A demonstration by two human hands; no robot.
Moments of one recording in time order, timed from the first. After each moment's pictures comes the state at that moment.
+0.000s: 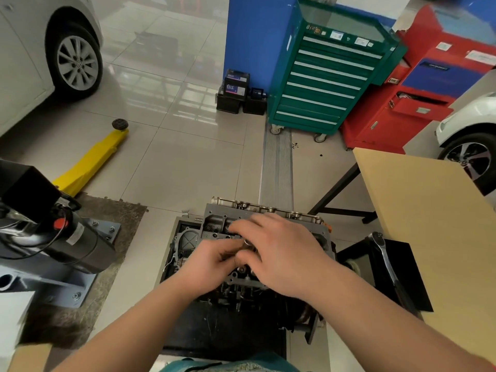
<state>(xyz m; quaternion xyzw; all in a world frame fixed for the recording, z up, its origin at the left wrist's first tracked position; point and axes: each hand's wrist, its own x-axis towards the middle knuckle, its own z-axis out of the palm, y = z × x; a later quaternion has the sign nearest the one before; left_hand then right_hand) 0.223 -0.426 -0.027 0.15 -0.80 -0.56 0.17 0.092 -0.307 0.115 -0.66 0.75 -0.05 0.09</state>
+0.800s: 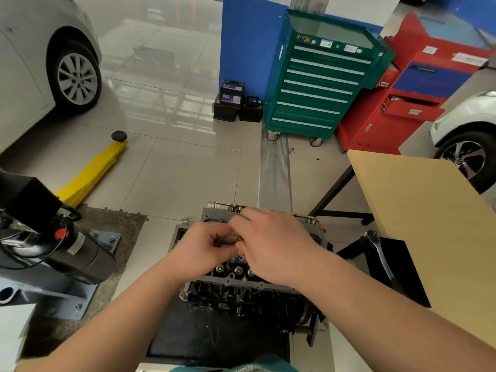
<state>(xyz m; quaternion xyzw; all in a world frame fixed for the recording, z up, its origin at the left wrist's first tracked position) 0.221 -0.440 0.023 0.12 -0.78 -0.59 0.17 0.093 -0.312 0.130 -0.67 0.74 -0.01 0.07</state>
